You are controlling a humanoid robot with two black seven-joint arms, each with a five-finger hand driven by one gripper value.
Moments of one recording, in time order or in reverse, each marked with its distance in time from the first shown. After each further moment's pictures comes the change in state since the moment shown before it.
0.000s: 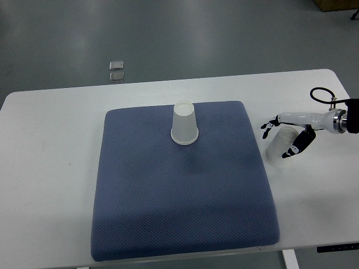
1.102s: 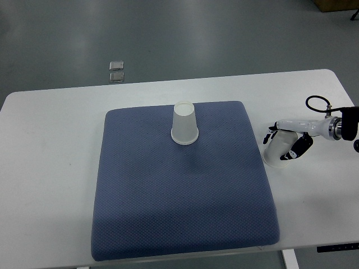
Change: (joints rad) left arm 0.000 0.000 0.000 0.000 0.000 0.000 0.000; right arm 0.004 0.050 -0.079 -0.069 -0.005 -0.077 0.009
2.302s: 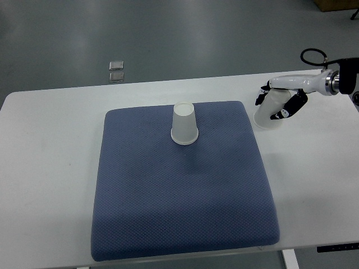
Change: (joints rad) left arm 0.000 0.000 0.000 0.000 0.000 0.000 0.000; right arm 0.329 0.014 -0.005 -0.002 0.004 0.172 -0.002
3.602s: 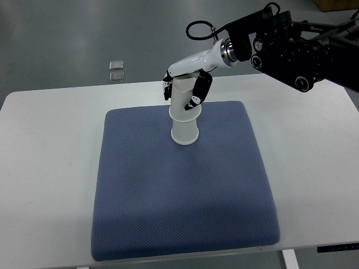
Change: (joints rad) left arm 0.000 0.000 0.000 0.000 0.000 0.000 0.000; right arm 0.238 0.449 -0.091 -0.136 -0.003 0.126 -0.011
